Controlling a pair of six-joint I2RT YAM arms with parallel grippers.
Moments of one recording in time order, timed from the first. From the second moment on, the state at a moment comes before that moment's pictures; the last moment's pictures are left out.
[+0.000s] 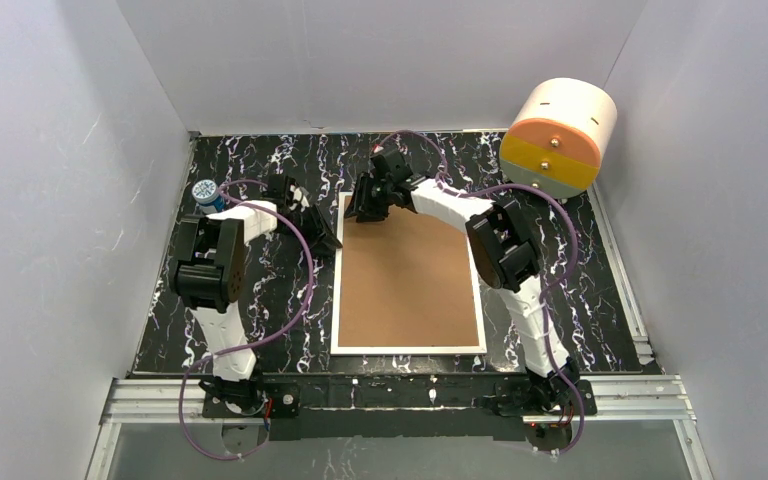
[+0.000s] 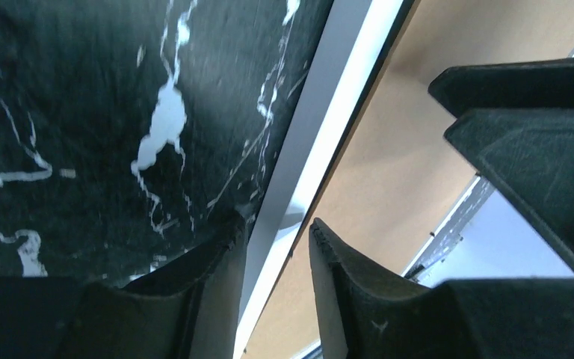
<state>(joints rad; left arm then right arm) -0.15 1.89 1.12 -0.41 0.51 -0.63 0.67 2.32 1.84 -0.32 -0.31 0.76</state>
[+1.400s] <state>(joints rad) -0.14 2.00 1.23 -0.48 0.51 -0.65 0.74 2.54 2.27 -0.55 -0.15 0.59</state>
